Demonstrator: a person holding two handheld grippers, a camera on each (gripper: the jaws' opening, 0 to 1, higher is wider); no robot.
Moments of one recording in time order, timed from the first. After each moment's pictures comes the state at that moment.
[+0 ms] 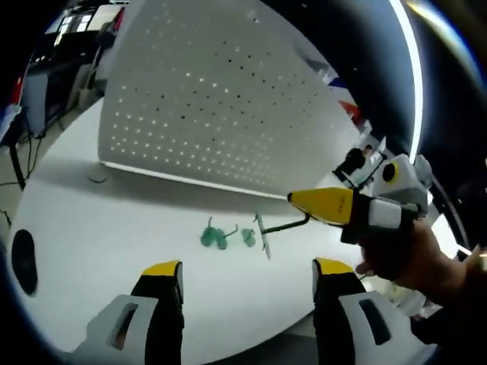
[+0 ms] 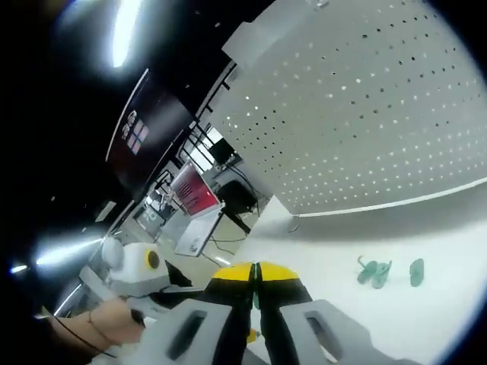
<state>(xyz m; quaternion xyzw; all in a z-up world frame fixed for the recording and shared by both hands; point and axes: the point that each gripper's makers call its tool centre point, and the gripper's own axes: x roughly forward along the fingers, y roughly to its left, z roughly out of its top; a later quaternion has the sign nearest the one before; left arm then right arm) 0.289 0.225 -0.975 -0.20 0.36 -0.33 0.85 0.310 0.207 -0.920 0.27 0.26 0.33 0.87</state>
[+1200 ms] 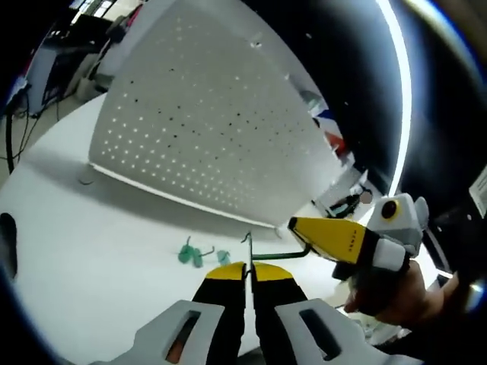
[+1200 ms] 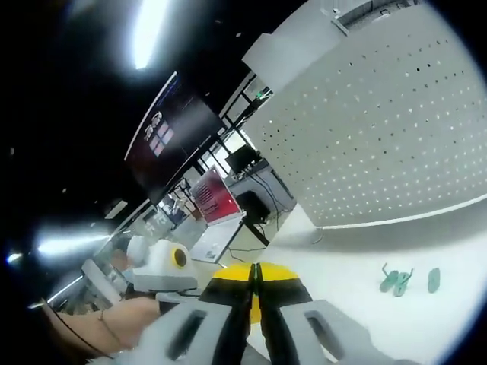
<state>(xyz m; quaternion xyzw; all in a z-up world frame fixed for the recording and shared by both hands) 0.289 0.223 -0.943 -0.27 0.31 -0.35 0.84 0.295 0.230 -0.890 0.25 0.21 0.35 0.88</state>
